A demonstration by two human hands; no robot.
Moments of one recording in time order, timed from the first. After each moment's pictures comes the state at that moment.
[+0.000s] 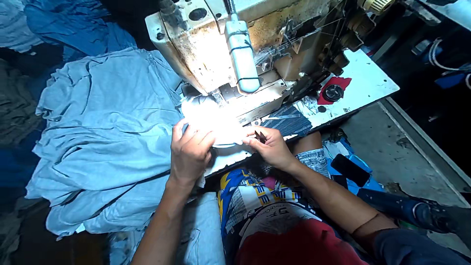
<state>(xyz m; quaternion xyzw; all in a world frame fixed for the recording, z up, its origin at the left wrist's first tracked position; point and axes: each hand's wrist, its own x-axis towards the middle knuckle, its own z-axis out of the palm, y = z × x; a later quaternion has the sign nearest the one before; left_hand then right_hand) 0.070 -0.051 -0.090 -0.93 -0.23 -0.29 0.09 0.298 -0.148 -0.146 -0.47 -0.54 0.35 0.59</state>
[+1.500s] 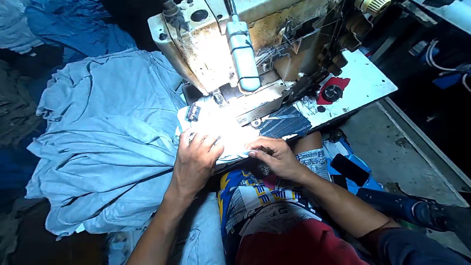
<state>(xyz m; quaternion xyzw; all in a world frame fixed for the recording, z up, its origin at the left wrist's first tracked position) 0.063 -0.072 -0.088 -0.96 -0.21 -0.18 0.10 0.302 -0.177 -0.152 -0.42 -0.62 0.33 0.58</state>
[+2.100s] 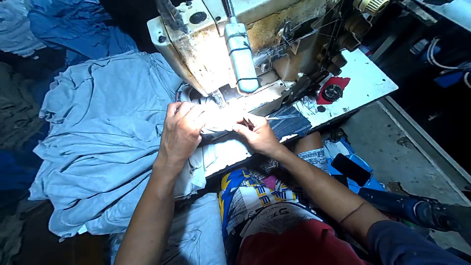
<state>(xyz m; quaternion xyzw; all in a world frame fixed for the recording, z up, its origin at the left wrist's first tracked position) 0.074 -0.005 -0.063 -0.95 -0.20 -0.19 0.15 0.287 -0.110 -0.140 -0.47 -0.57 0.31 0.60</state>
